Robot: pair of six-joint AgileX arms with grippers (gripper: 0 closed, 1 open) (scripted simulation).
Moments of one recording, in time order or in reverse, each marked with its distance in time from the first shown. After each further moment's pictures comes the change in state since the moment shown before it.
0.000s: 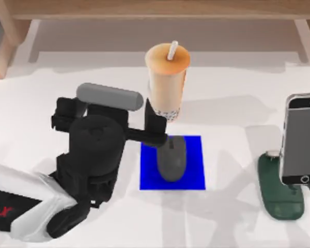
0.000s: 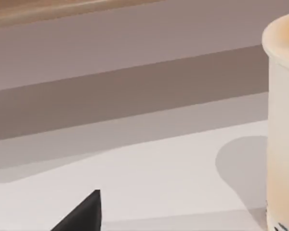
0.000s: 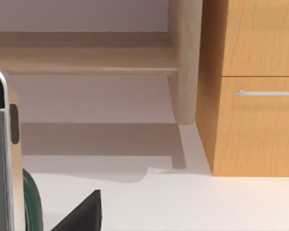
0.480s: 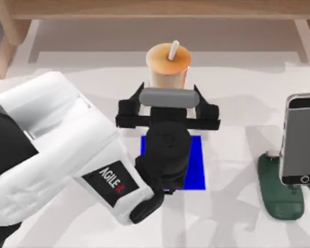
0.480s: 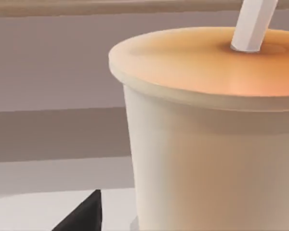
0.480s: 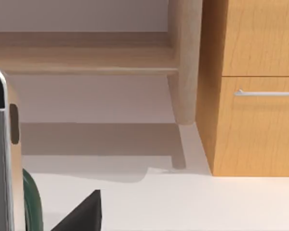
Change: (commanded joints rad) left arm -0.105 0.561 0.385 0.384 -0.179 0.015; right arm 0.000 0.000 0.000 0.000 0.000 0.000
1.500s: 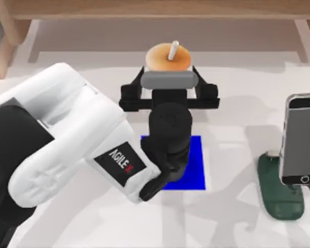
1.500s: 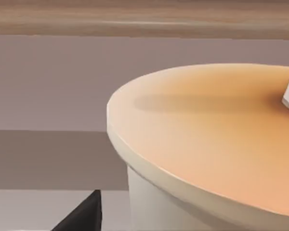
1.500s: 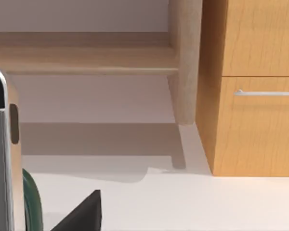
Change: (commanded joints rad) left arm 0.069 0.100 0.157 -0.005 0.024 0.002; right arm 0.000 0.000 0.000 0.000 0.000 0.000
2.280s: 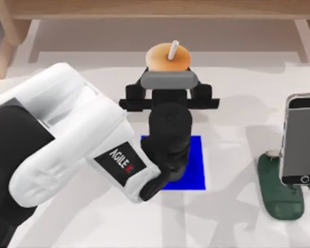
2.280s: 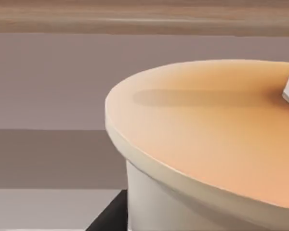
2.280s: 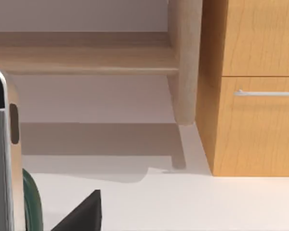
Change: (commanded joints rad) left arm 0.000 0.000 0.000 0.000 0.000 0.000; right arm 0.000 0.000 0.000 0.000 0.000 0.000
